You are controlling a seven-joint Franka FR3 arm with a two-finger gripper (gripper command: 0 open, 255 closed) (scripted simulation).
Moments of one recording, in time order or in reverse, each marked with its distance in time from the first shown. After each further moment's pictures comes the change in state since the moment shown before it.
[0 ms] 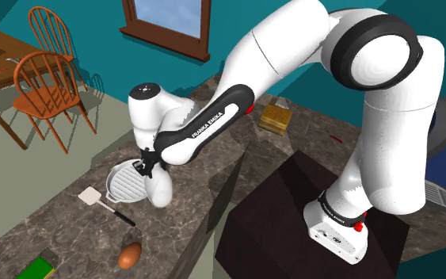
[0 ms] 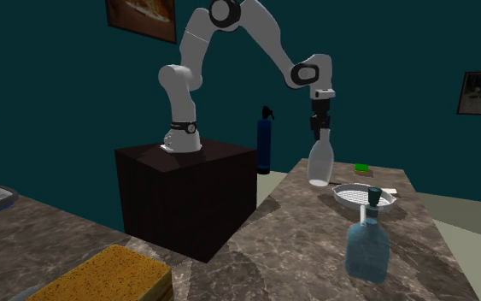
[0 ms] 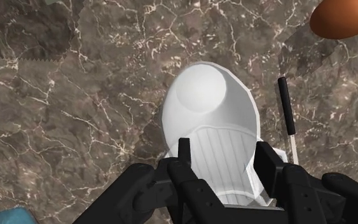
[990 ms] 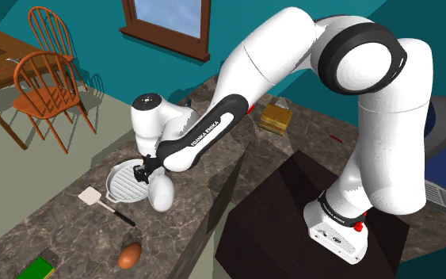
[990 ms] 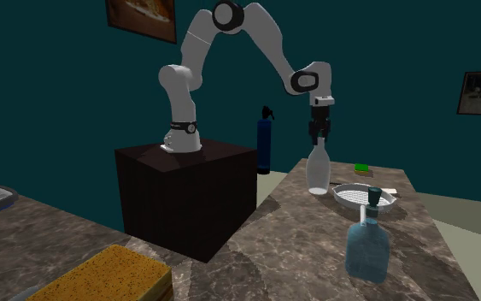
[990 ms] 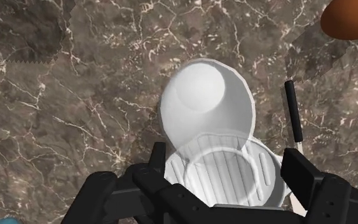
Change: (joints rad) arm 0.011 0.056 -0.016 0.003 -0.021 0.053 0.016
